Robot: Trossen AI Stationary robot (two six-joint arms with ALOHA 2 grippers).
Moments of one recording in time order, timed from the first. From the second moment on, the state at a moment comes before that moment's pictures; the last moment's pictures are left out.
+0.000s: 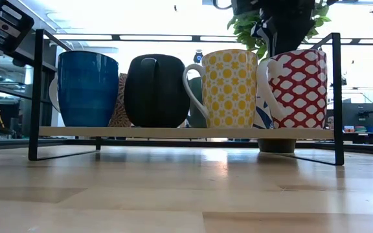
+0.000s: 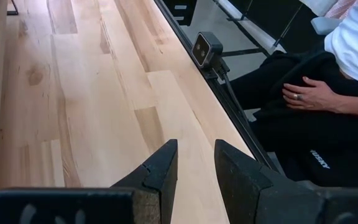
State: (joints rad) left arm -0.85 1.05 0.47 0.05 -0.27 -0.39; right arm 0.26 1.71 1.47 -1.20 0.21 0.26
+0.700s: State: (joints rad) left arm -0.85 1.05 0.47 0.05 -0.27 -0.39; right arm 0.28 1.71 1.68 -1.36 0.23 0.27
